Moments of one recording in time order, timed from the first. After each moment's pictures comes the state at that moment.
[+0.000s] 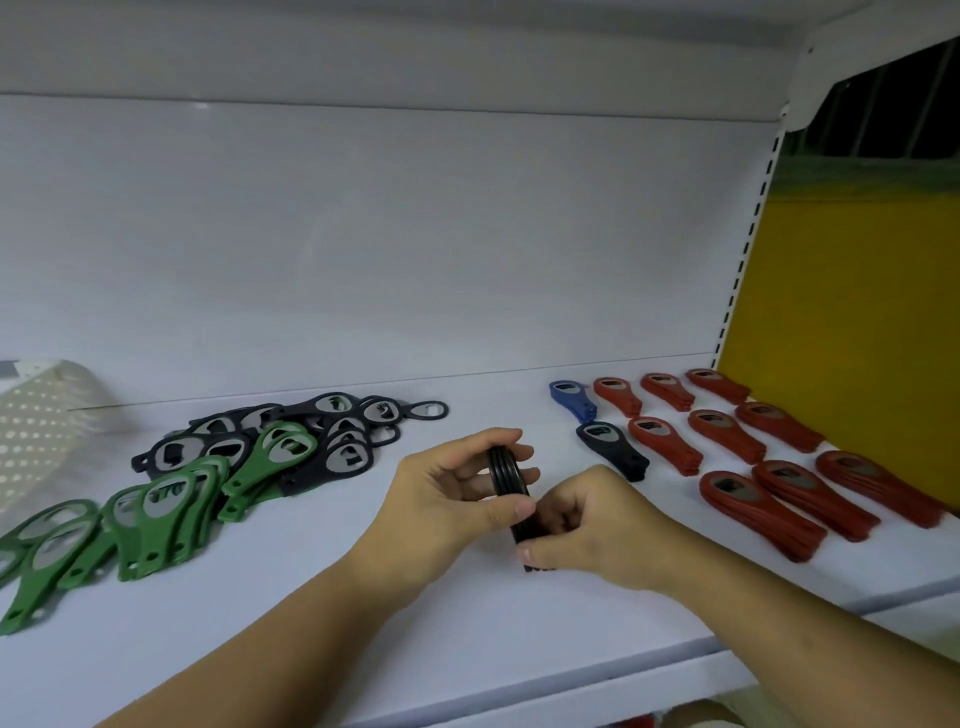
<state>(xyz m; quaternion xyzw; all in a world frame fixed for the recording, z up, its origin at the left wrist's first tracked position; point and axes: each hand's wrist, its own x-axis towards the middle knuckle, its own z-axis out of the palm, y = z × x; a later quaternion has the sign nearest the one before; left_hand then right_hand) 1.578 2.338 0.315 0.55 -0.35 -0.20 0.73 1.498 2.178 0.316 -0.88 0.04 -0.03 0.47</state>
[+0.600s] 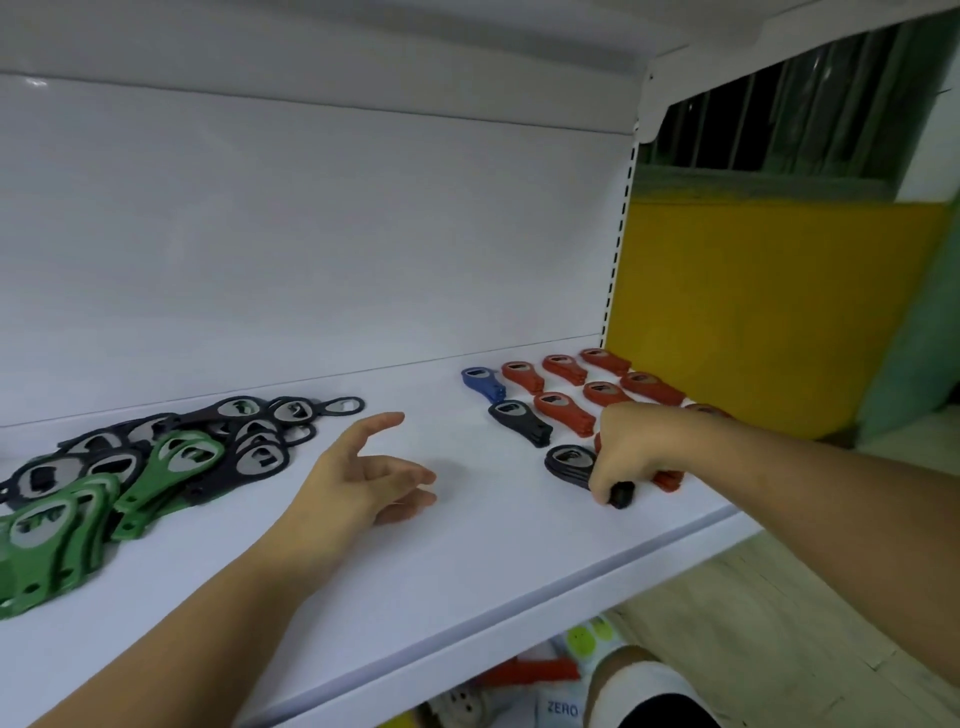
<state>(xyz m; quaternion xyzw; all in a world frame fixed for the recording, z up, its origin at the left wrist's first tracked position) 1.587 2.347 0.310 0.64 -0.29 -0.24 0.67 1.451 2.122 0.373 -0.92 0.35 0.12 0.13</state>
